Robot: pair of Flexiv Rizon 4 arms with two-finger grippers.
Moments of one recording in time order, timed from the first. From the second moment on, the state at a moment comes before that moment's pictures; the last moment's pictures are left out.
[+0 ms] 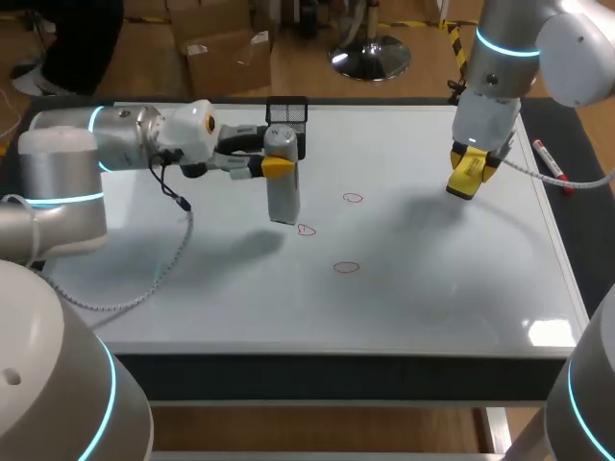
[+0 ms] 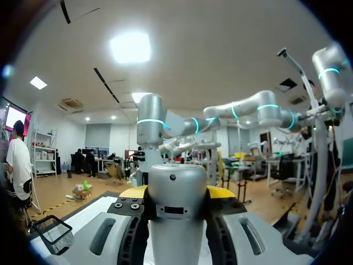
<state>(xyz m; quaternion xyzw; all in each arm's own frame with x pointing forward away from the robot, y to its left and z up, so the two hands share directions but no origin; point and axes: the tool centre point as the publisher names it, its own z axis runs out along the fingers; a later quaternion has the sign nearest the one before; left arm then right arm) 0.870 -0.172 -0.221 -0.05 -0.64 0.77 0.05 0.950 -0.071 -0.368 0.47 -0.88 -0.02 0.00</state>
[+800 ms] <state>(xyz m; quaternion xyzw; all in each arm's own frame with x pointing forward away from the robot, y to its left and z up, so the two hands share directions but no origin) 0.872 -0.193 -0.246 -0.04 -0.64 0.77 0.06 0.950 -0.071 -0.368 0.47 -0.88 -0.02 0.00</state>
